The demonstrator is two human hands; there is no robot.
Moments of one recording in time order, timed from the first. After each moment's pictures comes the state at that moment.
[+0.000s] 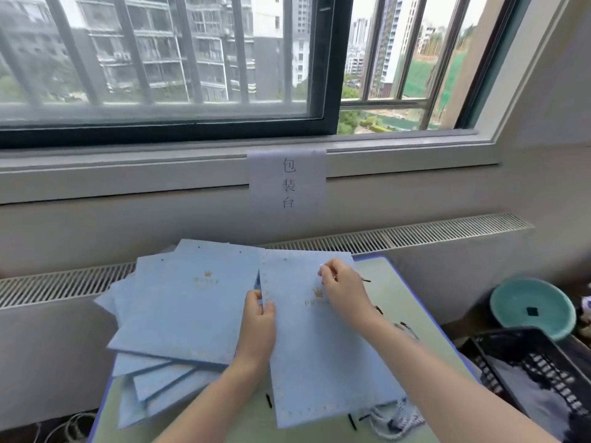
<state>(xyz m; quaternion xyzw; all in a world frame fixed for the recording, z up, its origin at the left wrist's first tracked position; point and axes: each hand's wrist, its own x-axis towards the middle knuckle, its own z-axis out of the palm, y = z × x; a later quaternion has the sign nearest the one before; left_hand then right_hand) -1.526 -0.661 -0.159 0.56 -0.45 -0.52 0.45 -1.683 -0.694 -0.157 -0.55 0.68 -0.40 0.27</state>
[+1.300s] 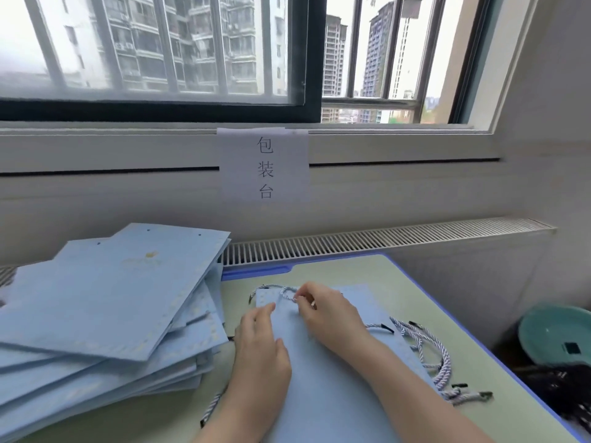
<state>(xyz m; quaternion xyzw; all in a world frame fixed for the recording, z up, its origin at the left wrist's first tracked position) -1.585 -0.672 -0.307 0.56 -0.71 -0.20 0.37 -1.719 -0.709 -0.285 -0.68 0.65 -0.29 0.15</state>
